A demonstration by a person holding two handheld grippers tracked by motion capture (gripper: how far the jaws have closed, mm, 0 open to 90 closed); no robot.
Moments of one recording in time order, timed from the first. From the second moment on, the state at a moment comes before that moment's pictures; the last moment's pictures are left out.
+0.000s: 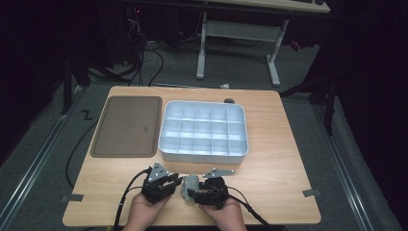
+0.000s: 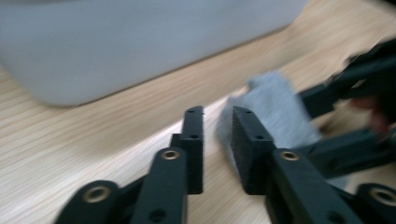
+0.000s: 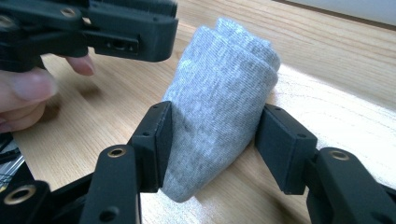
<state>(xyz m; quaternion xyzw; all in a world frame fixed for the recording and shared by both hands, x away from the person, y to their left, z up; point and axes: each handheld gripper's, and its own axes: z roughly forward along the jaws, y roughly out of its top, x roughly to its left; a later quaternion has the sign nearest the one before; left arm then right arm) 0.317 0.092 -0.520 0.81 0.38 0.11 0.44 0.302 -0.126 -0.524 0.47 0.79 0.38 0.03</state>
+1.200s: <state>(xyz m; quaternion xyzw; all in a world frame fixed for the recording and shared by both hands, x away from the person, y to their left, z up) 0.310 -0.016 -0.530 0.87 0.29 0.08 0.40 0.291 -0.214 -0.519 0.51 0.78 0.37 0.01</state>
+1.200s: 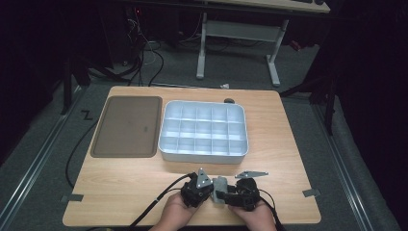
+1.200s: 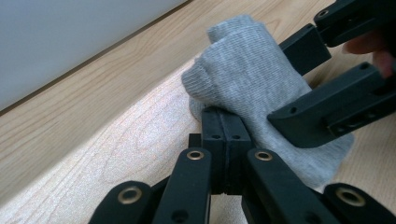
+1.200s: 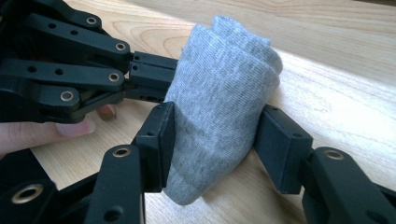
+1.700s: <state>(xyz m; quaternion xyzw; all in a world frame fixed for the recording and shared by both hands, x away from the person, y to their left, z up) 0.315 0.038 -0.518 0.84 0.33 0.12 0.41 0.291 -0.198 -0.500 0.46 0.83 0.31 0.07</state>
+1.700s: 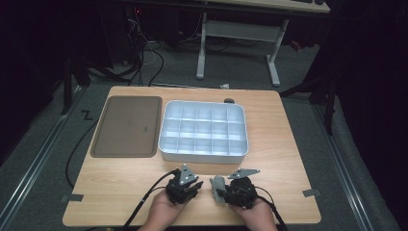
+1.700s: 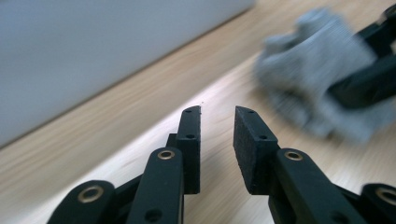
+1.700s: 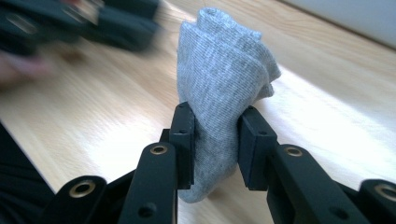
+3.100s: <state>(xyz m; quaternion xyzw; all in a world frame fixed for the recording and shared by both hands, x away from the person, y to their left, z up) 0.311 0.162 -0.523 0.77 0.41 0.19 0.45 0.332 -0.246 -0.470 0.45 0.89 0.08 0.10</state>
